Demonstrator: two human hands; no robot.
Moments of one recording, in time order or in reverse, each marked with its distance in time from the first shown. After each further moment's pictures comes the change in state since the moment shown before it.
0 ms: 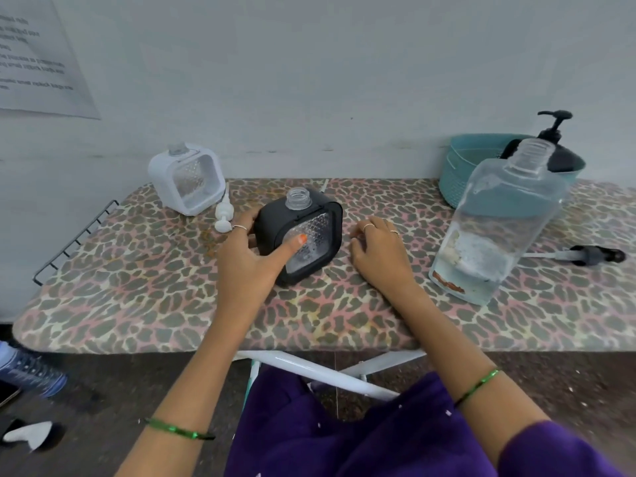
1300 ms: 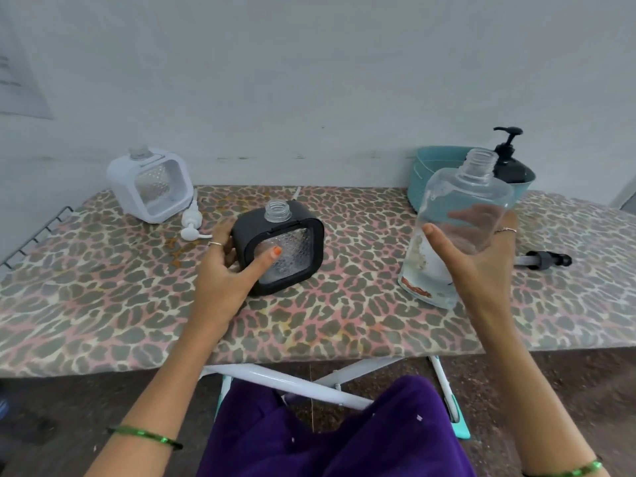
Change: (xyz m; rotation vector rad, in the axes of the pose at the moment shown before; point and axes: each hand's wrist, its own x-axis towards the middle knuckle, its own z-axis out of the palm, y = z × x) left_hand 0.002 -0.026 0.014 -0.357 -0.122 -0.083; right_hand -0.055 0.063 -0.105 0.648 0.550 0.095
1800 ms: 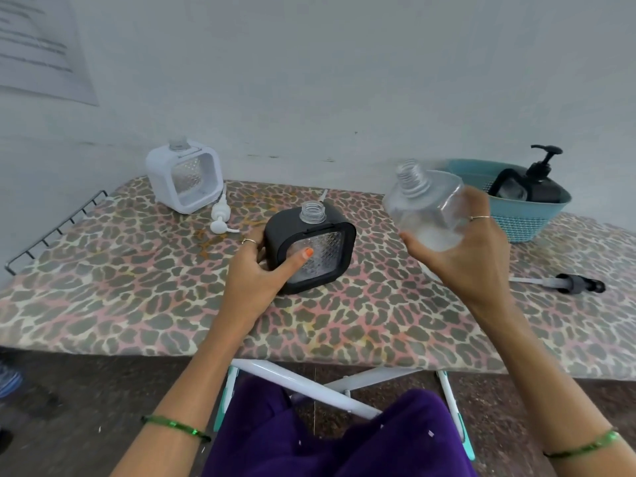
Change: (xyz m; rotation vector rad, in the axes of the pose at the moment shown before) left_hand -0.001 -0.001 -0.001 0.038 -0.005 0.002; right_hand 0.014 -0.022 0.039 -0.565 -0.158 -0.376
